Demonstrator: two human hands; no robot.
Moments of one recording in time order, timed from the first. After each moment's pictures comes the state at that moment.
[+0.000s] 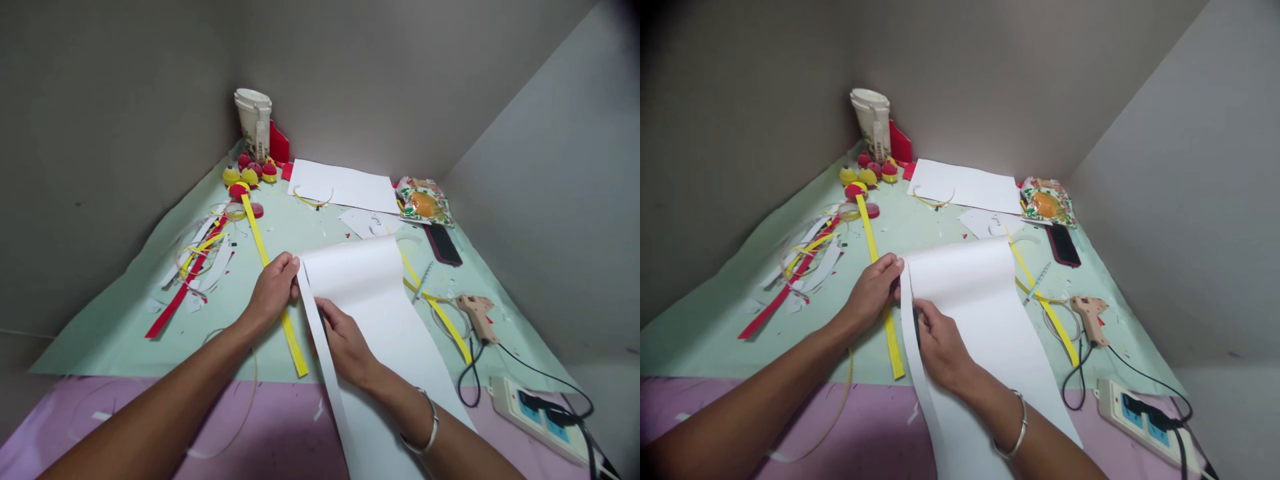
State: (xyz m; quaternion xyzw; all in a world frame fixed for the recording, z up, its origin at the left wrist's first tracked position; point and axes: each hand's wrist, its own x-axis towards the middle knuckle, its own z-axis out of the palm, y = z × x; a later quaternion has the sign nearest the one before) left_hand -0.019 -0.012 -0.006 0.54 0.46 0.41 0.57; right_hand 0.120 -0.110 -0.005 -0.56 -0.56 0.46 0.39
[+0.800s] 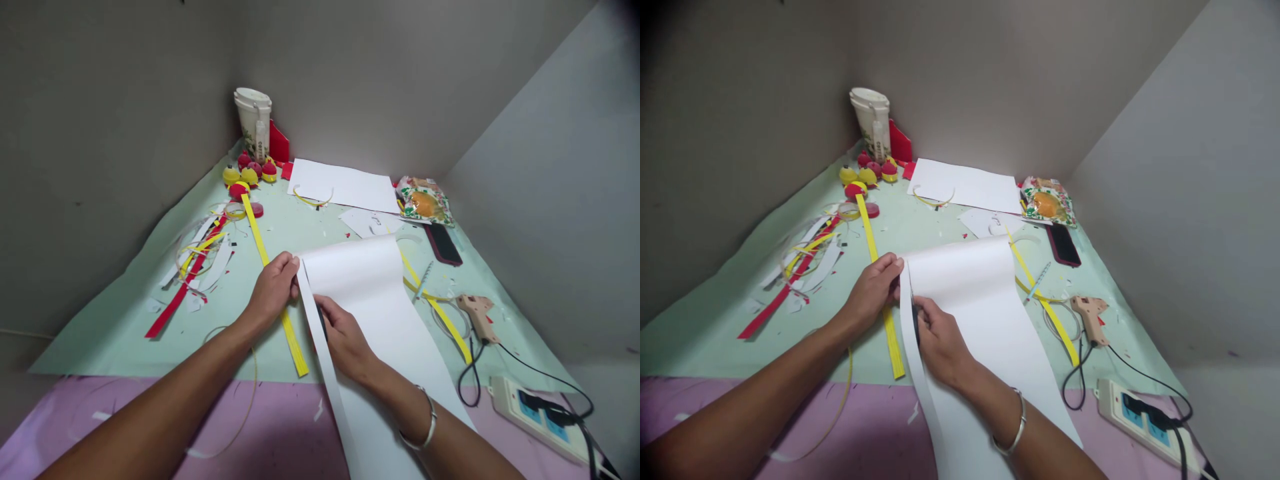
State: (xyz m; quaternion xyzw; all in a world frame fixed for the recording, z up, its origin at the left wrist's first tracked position) left_hand -0.019 -0.012 -0.006 0.54 0.46 0.42 0.57; right_hand 0.120 -0.105 -0.011 -0.55 -0.56 0.47 0.41
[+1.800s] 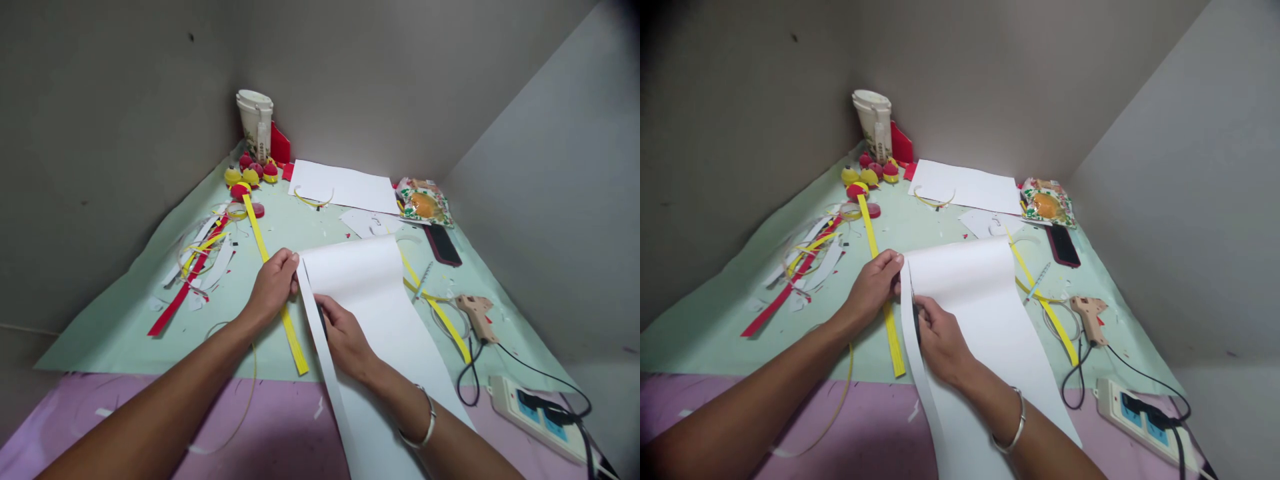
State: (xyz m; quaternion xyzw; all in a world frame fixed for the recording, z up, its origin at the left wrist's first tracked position) left_hand -0.019 -0.009 -0.001 0.57 0.48 0.42 0.51; right_hand 0.121 -0.104 -0.009 -0.56 -0.55 0.47 0.41
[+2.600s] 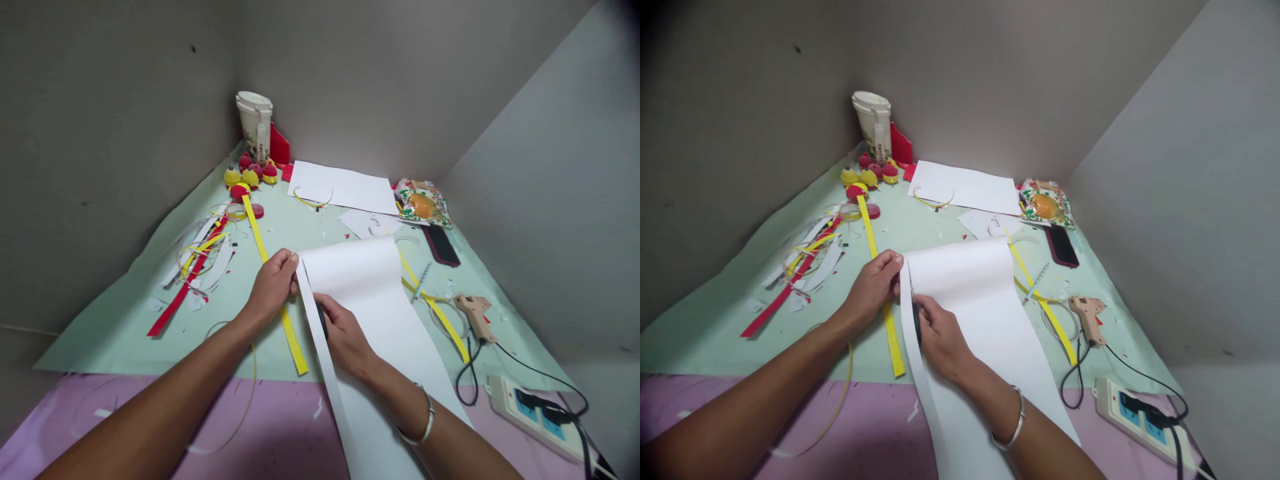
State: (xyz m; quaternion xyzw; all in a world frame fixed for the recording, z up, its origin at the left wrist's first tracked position) left_hand -0.020 -0.008 -0.003 0.57 0.47 0.42 0.53; right_hand 0.122 -0.104 -0.009 -0.54 -0.56 0.47 0.42
